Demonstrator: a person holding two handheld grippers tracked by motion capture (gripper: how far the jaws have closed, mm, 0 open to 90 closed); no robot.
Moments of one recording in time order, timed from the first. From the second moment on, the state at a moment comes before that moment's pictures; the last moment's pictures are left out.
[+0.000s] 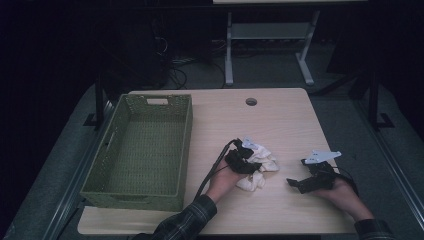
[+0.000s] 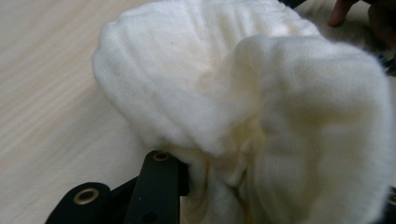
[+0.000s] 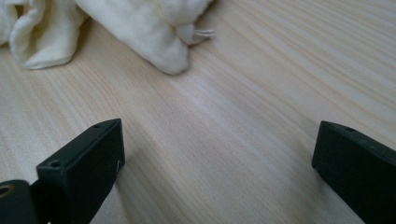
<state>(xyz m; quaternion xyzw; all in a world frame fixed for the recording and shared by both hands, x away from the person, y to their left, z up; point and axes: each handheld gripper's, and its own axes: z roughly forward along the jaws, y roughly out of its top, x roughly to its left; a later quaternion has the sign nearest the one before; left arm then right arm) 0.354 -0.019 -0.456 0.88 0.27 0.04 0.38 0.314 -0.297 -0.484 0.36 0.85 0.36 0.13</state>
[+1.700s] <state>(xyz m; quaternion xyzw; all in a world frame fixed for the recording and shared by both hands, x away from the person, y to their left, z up) 0.345 0.016 -0.402 0.87 0.25 0.03 0.42 0.314 -0.297 -0.484 0.36 0.85 0.36 0.13</state>
